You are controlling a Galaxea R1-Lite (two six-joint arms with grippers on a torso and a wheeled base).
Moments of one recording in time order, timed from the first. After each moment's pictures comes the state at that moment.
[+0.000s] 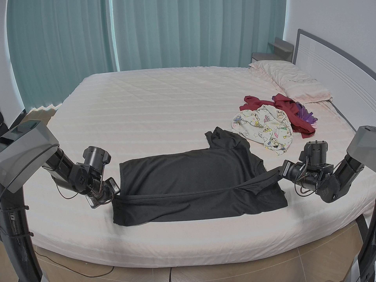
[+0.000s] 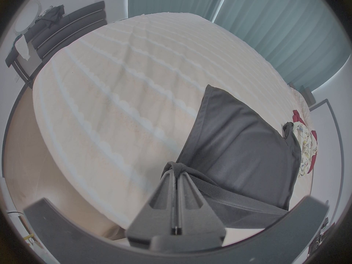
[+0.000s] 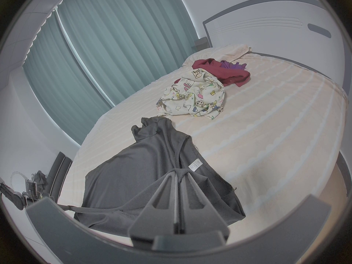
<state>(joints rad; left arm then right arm) -0.14 2.20 -1.02 -0.16 0.12 -0.78 0.15 2.15 -0.75 -0.90 -0.02 0.49</state>
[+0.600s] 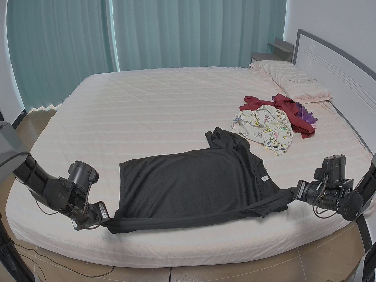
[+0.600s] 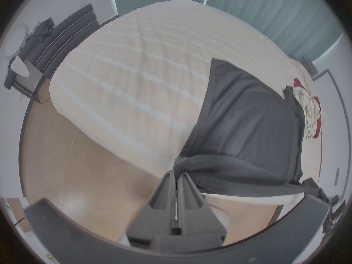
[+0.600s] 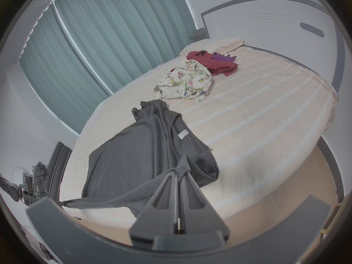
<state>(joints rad) -0.19 1.93 -0.70 -0.05 0.11 -0.68 0.15 1.90 -0.42 -0.85 -0.01 0.47</state>
